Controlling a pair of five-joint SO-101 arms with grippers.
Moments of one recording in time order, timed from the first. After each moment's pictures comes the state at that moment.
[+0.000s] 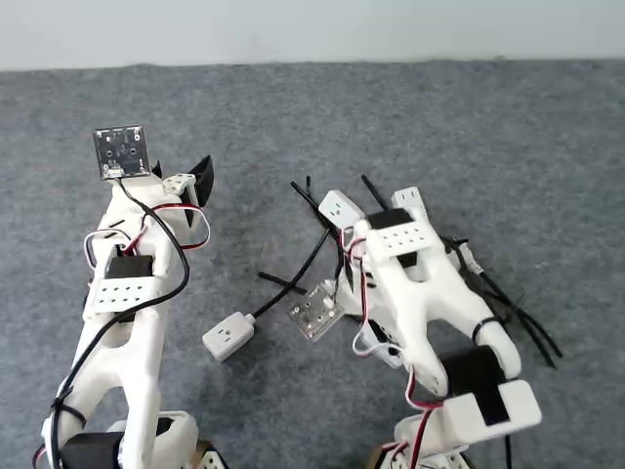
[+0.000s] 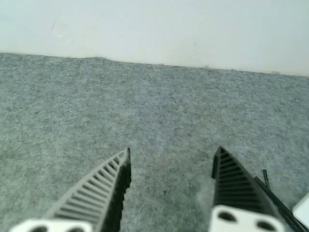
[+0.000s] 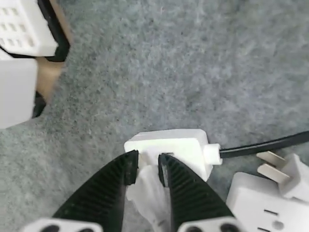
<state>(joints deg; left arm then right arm) -7.4 -21.8 51.6 11.9 10.5 -18.3 1.8 29.3 83.3 110.1</state>
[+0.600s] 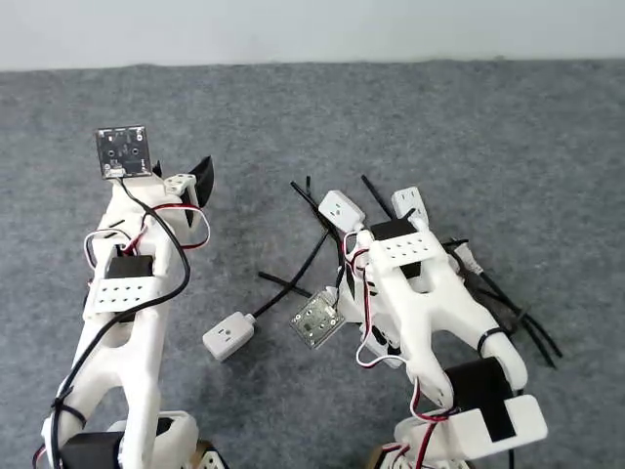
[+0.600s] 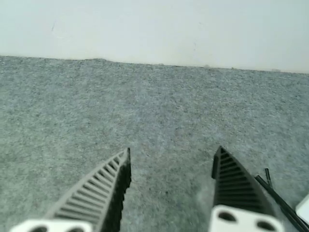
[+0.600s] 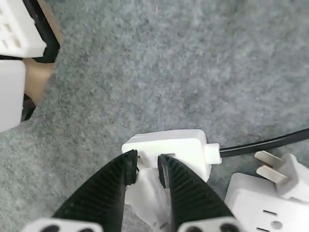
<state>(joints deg) -7.4 -21.8 51.6 11.1 9.2 -18.4 -0.1 34.2 80.4 110.2</state>
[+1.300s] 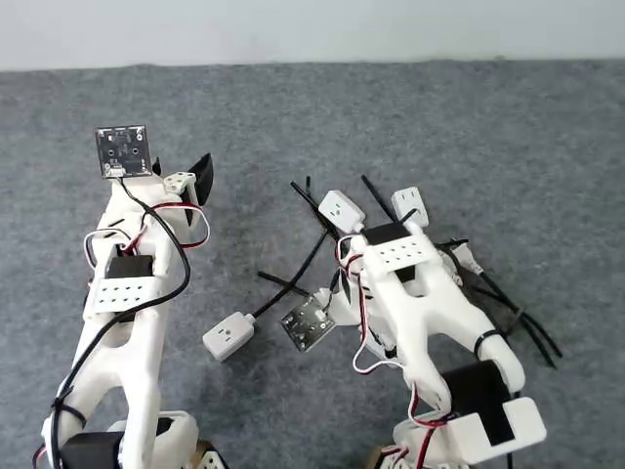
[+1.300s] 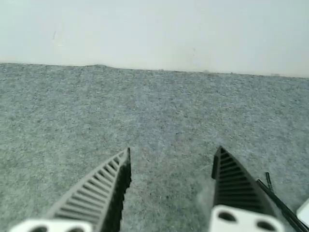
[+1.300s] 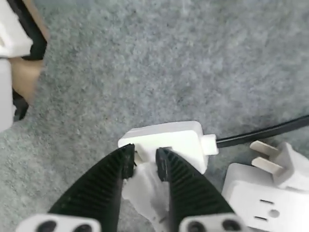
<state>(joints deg) -7.4 -21.8 51.6 10.6 8.8 -20.7 -0.2 35.1 78.9 103.2</state>
